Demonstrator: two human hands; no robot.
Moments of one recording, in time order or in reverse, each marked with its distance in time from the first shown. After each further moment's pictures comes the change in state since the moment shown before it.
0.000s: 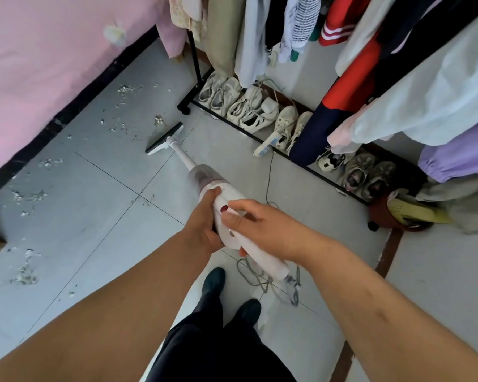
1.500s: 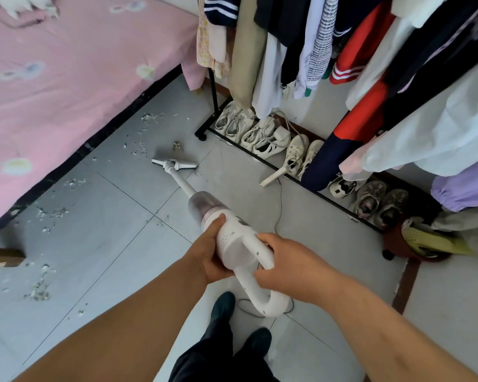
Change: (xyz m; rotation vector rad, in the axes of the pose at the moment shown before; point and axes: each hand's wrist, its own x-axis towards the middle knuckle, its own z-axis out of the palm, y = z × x) left_hand -0.009 0.004 -0.039 -0.072 -0.128 -0.062; right_hand -0.006 0.018 0.011 -0.450 0.115 -0.046
